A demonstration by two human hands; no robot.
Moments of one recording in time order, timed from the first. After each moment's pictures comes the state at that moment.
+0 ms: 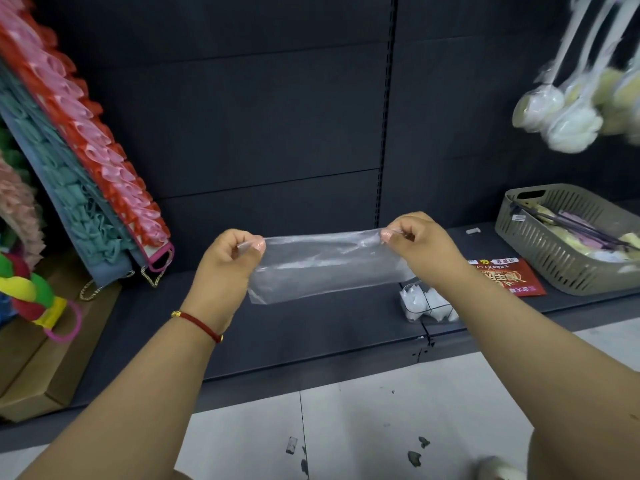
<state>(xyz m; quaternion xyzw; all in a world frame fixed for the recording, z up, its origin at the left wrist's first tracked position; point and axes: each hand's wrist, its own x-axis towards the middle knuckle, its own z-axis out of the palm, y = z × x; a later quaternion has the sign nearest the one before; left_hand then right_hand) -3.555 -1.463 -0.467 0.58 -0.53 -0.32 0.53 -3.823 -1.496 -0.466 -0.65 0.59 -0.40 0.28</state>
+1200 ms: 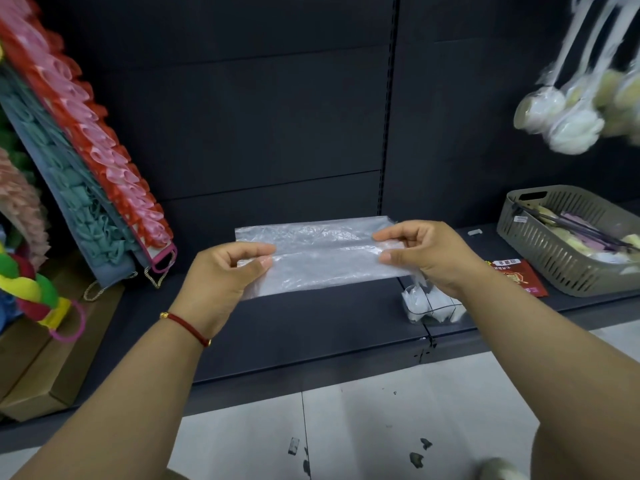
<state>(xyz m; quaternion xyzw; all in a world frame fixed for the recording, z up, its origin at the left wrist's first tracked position) -3.542 -1.454 -0.463 0.55 -0.54 -0.38 0.51 -3.831 -1.485 -0.457 -0.62 0.48 -0.43 0.44</state>
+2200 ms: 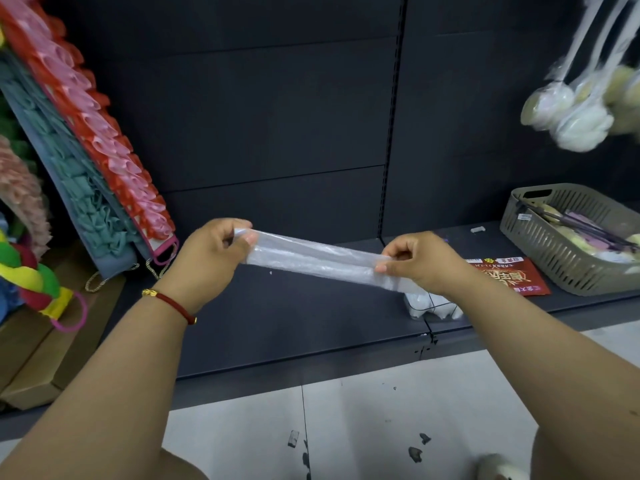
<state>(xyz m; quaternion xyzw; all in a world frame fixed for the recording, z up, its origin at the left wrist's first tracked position) -3.521 -1.465 -0.448 0.62 -0.64 -0.23 0.40 -3.824 -1.494 -0.475 -0.69 0.58 -0.29 0.33</state>
